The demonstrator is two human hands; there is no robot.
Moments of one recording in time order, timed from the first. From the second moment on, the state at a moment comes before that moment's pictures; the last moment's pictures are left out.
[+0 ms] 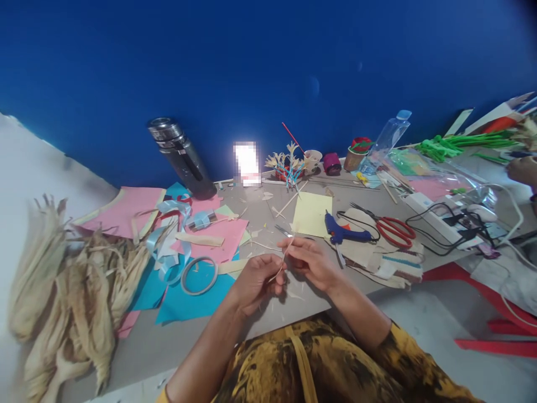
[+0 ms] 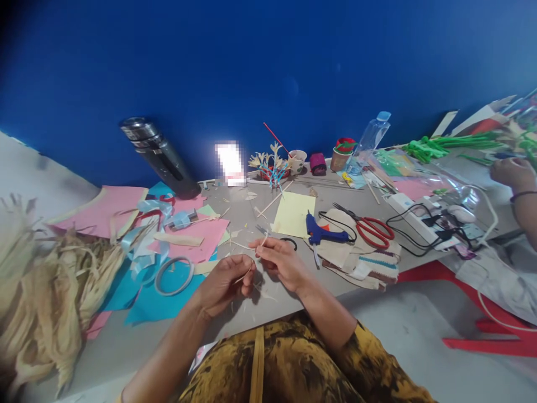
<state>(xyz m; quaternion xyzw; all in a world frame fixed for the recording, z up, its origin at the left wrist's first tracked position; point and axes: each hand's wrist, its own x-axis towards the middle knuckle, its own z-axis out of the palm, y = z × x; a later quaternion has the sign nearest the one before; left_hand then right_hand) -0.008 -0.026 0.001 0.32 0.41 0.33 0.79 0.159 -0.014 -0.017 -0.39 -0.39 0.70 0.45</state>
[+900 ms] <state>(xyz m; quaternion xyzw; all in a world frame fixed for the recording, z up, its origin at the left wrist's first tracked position) -0.017 -0.037 -0.008 0.31 0.39 0.24 0.83 0.161 -0.010 -0.010 -0.34 -0.32 0.67 0.58</state>
